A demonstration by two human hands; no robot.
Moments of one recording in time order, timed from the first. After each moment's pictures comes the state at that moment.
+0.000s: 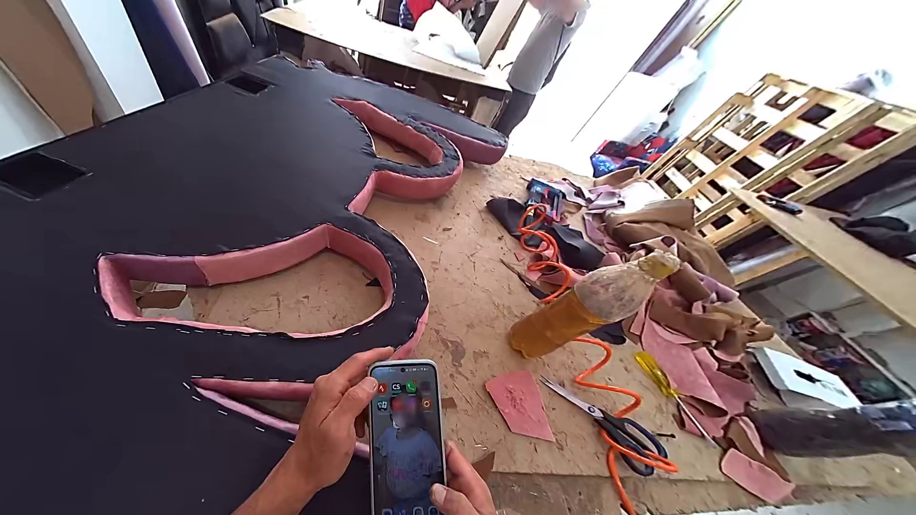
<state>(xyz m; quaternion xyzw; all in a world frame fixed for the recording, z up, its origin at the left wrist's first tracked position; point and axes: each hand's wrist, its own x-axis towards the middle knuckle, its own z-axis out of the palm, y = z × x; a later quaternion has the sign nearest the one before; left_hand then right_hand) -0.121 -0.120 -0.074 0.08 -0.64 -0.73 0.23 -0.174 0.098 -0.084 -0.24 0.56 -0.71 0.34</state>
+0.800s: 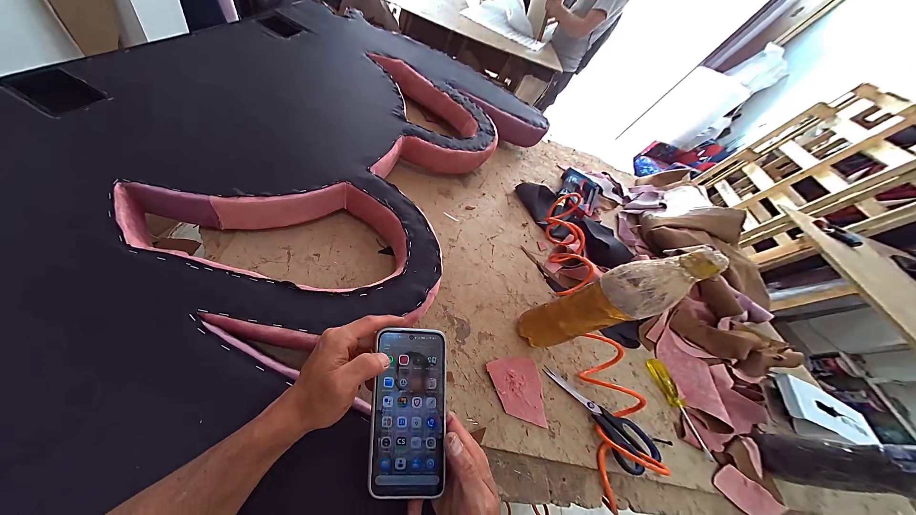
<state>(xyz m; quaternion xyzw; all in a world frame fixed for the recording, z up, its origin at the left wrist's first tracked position) -0.116 -0.115 -0.076 0.06 -0.66 -0.72 0.20 -0.182 0.113 -0.093 -0.25 0.48 -0.74 0.39</state>
